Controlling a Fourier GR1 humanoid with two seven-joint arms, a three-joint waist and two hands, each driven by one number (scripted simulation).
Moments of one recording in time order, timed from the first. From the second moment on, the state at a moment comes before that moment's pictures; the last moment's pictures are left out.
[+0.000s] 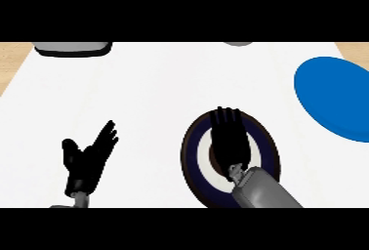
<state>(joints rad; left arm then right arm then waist) 0.03 0.15 -0.13 -1.46 0.15 0.09 0.21 -0.40 -0.12 0.62 -1.42 1.23 0.45 0.69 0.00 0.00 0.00</state>
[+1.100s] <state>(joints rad) 0.02 0.10 -0.10 -1.44 0.11 0.08 0.20 -0.40 -0.06 0.48 -1.29 1.34 0.35 0.55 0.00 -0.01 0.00</state>
